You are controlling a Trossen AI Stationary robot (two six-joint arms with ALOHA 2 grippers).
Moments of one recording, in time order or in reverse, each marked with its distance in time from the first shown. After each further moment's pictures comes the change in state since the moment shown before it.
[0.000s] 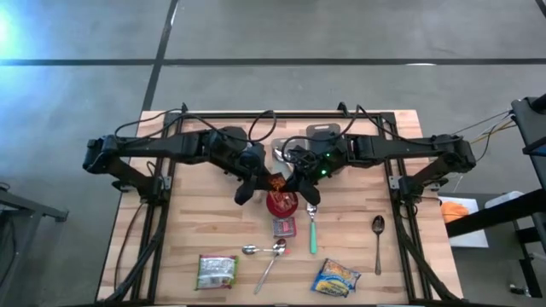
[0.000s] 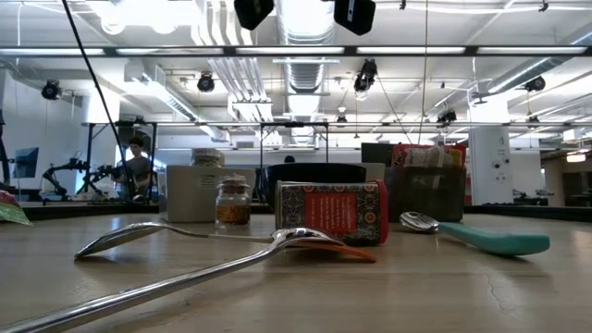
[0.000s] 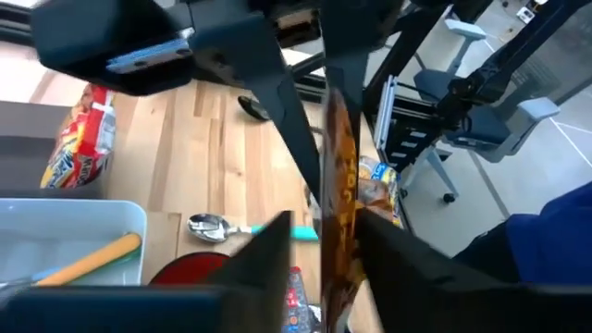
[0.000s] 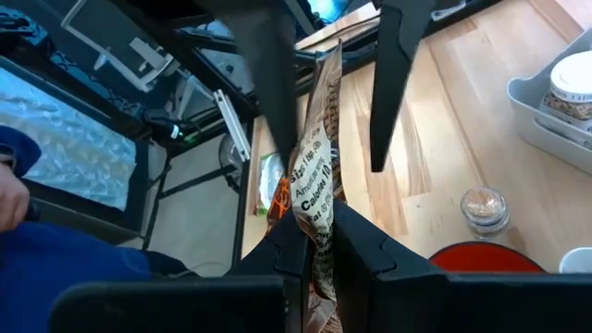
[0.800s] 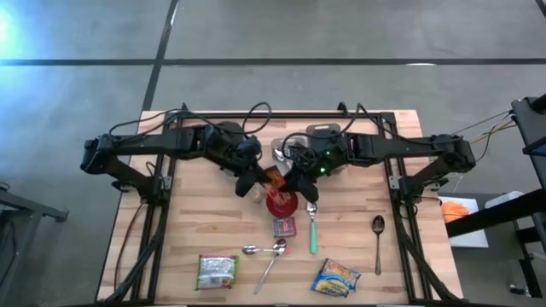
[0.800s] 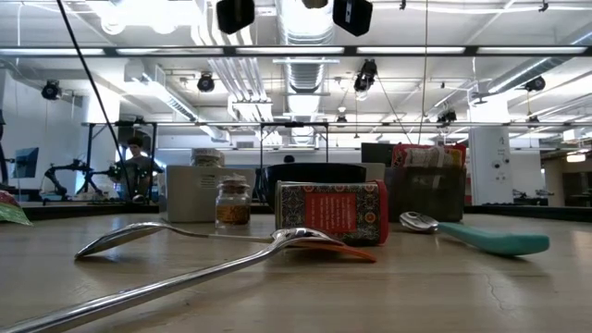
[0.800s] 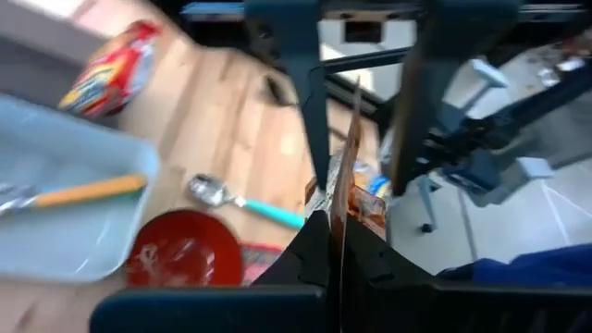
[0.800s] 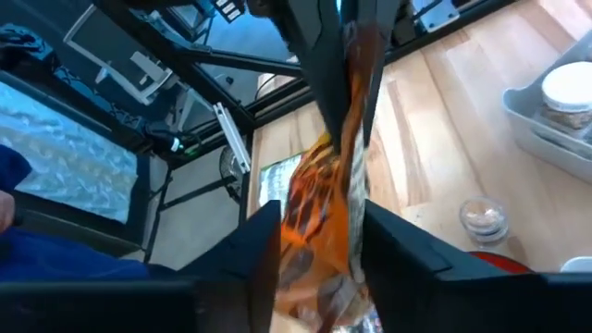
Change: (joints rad) left arm 0.033 -0.026 0.030 -0.110 -0.035 -0.246; right arm -0.010 0.000 0.000 0.023 0.008 0.023
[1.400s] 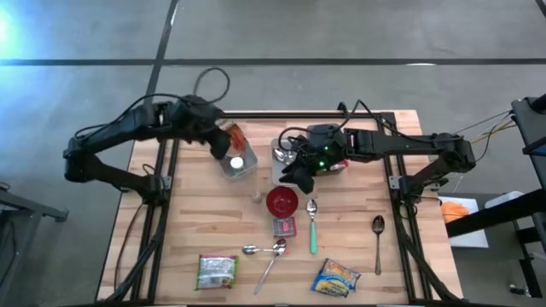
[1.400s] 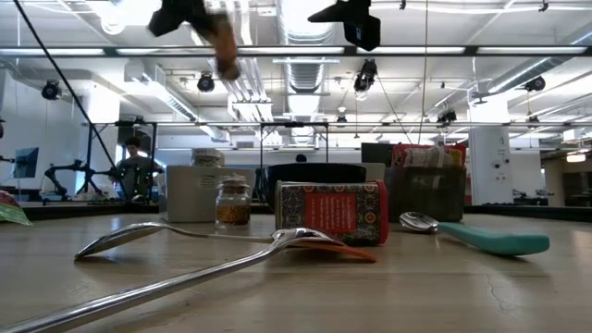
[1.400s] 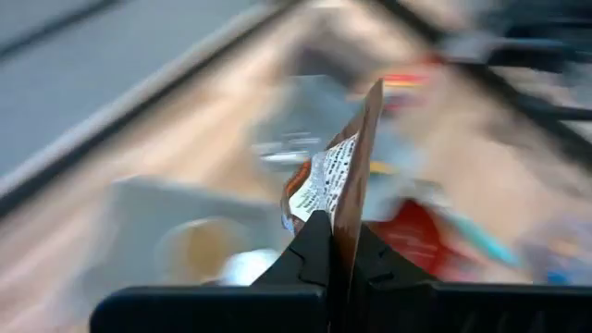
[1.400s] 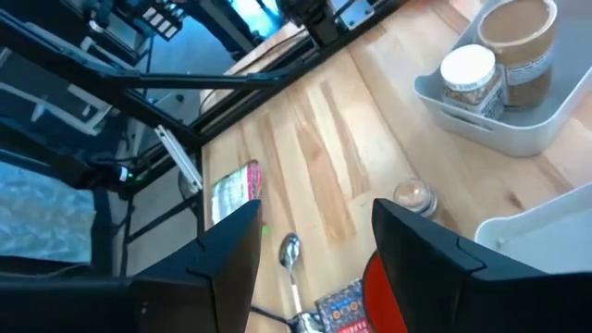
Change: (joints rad) left arm 0.210 -0.200 0.059 -0.461 -0.401 0.015; right arm -0.045 -0.004 0.000 -0.081 0.102 0.067
